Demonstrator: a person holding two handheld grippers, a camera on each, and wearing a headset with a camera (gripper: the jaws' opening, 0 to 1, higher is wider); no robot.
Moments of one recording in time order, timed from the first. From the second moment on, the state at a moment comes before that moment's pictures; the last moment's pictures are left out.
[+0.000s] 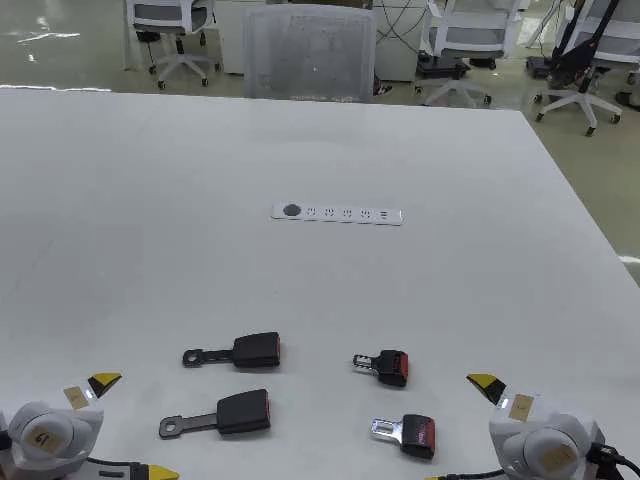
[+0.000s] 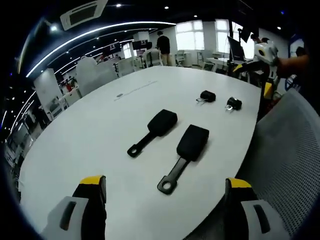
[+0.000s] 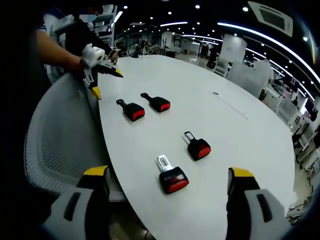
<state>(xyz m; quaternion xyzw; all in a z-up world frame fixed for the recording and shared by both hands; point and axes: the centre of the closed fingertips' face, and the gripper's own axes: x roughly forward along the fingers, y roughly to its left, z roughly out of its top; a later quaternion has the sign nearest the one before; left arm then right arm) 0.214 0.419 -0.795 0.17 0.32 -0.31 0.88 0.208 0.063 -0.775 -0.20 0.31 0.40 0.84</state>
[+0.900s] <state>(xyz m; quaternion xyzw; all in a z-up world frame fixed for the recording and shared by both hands) 0.213 0.421 -0.797 0.18 0.33 -0.31 0.87 0.202 0.051 -0.773 -0.18 0.32 0.38 0.85</state>
